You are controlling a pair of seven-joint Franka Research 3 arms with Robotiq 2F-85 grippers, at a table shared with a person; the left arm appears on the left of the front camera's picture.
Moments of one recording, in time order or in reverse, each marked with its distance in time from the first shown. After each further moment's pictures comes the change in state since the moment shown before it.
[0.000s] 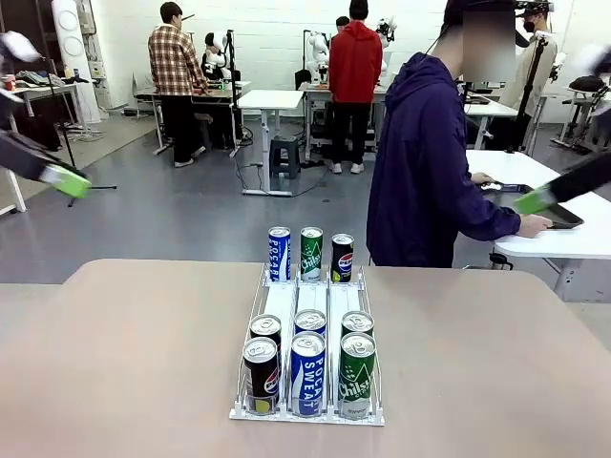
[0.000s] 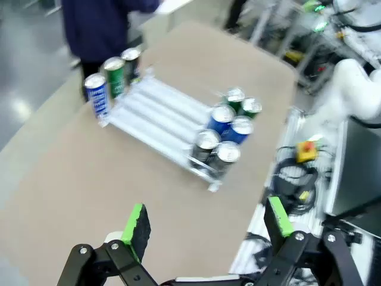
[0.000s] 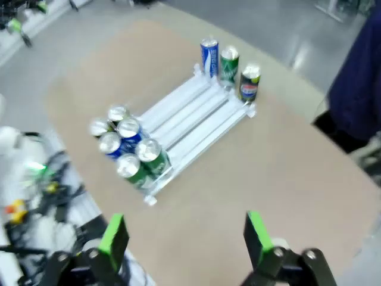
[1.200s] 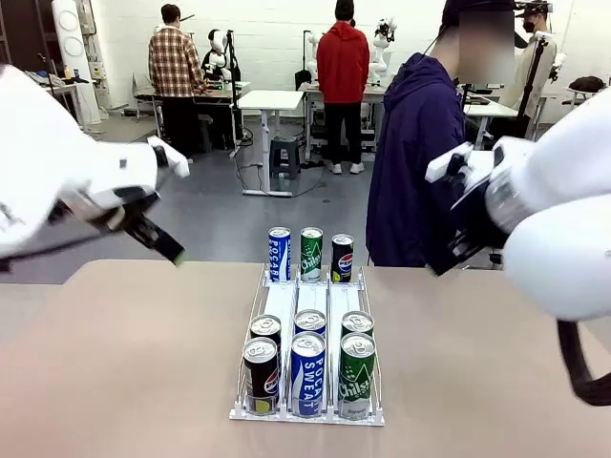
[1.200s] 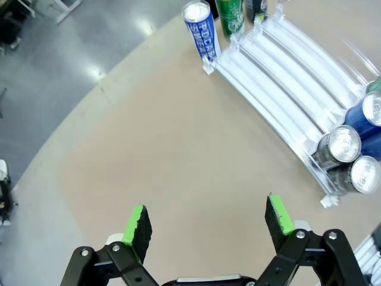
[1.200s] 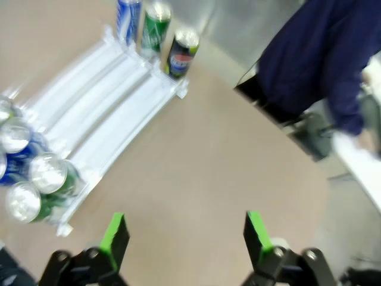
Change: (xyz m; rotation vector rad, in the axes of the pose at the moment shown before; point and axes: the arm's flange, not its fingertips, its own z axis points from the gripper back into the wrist) left arm 0.020 -0.012 -0.170 0.663 0.270 0.060; right arm 0.017 0.051 -0.160 -0.500 0.160 0.101
